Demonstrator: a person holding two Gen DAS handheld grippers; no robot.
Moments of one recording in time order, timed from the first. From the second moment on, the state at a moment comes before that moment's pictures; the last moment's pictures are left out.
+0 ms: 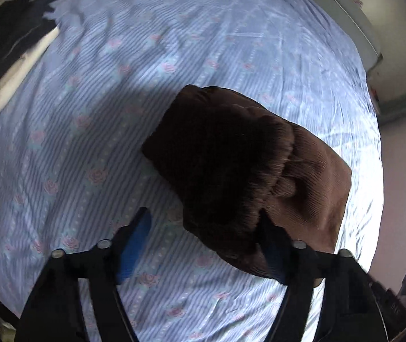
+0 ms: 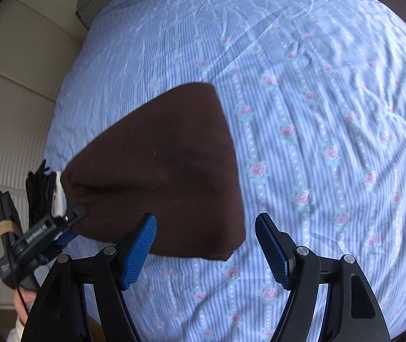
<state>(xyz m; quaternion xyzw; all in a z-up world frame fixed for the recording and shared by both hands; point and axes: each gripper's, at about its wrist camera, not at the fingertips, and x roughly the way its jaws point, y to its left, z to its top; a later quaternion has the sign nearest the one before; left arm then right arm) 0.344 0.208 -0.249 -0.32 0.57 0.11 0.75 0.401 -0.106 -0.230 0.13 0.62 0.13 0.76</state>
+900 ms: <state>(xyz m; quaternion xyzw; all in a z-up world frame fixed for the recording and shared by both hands) 0.386 0.243 -0.238 -0.32 0.54 0.01 0.77 0.401 -0.091 -0.226 0.14 0.61 0.12 0.77</state>
